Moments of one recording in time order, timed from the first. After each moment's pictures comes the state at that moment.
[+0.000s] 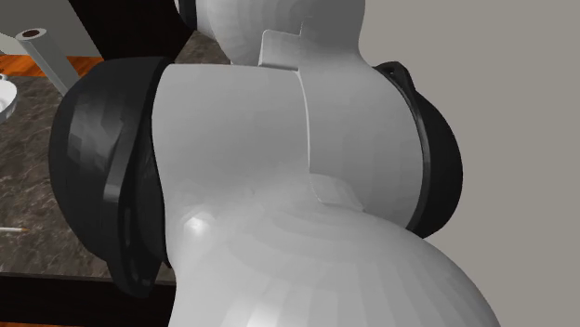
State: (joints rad) arm 0.09 0.87 0.30 -1.03 -0.09 1.31 1.73
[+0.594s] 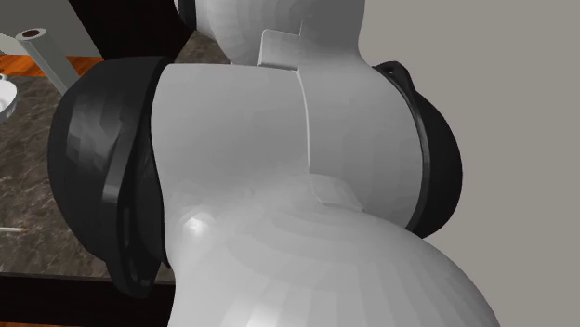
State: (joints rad) arm 0.09 0.87 0.30 -1.03 -0.09 1.31 1.73
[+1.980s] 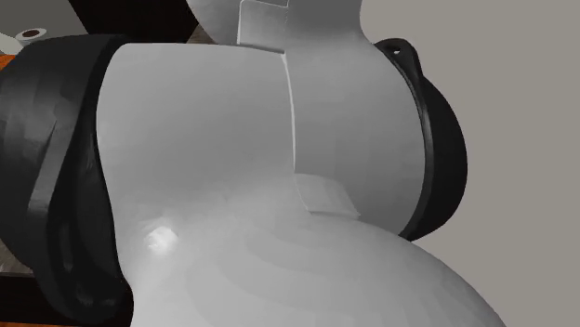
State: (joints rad) arm 0.11 0.81 0.31 -0.92 -0.07 1.15 1.76
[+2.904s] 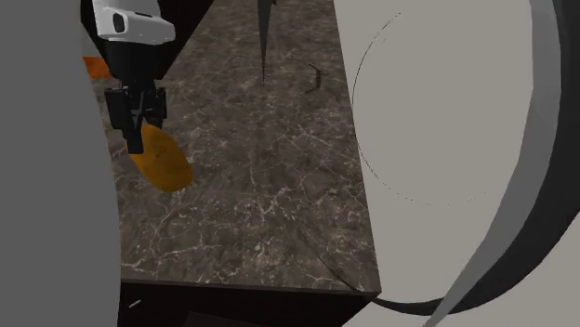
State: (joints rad) arm 0.20 0.54 0.42 -1.35 0.07 1.34 2.00
